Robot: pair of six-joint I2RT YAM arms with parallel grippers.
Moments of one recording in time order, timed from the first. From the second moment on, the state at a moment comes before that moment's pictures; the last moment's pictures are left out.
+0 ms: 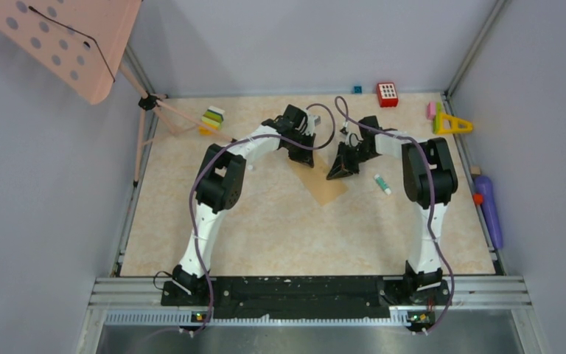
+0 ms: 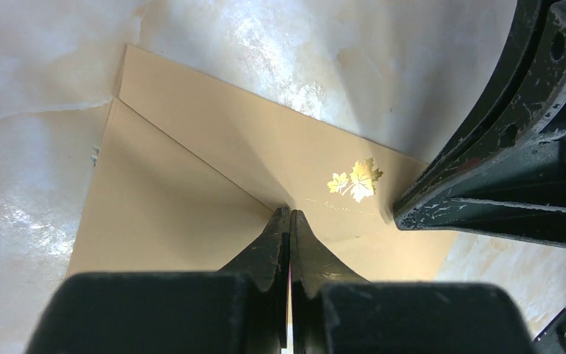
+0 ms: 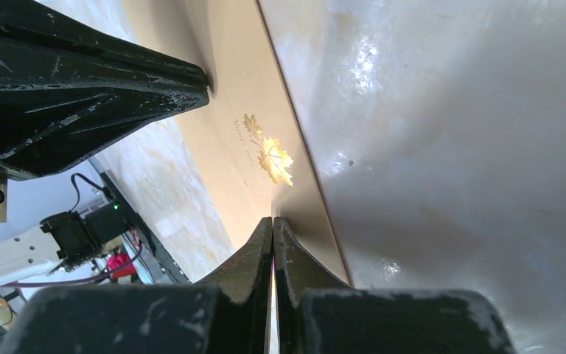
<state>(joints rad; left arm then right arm) -0.54 2.35 1.89 -0.54 0.40 -0.21 0.22 2.14 1.41 -0.51 -0.77 0.28</state>
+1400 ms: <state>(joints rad) -0.54 2.35 1.89 -0.54 0.40 -0.20 0.27 2.26 1.53 -0.50 -0.86 0.35</state>
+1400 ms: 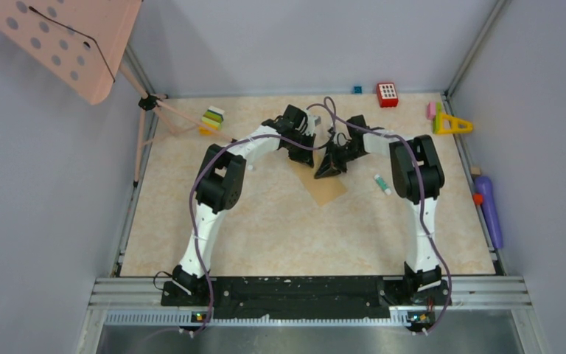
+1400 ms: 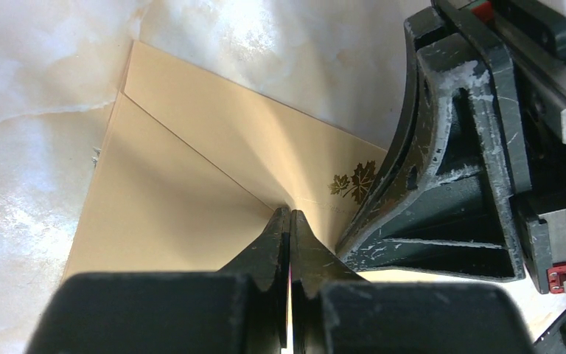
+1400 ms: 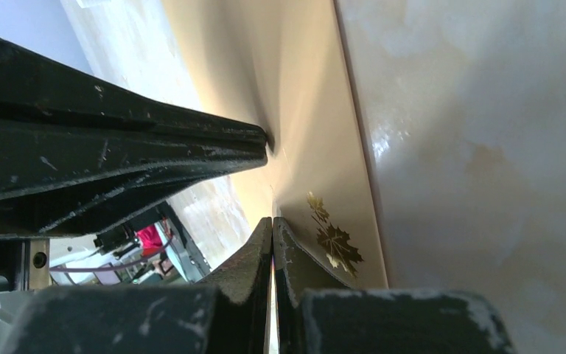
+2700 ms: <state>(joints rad) -0.53 2.35 1.89 -0.54 0.41 -0.20 0.25 2.38 1.64 -0.46 -1.00 0.48</state>
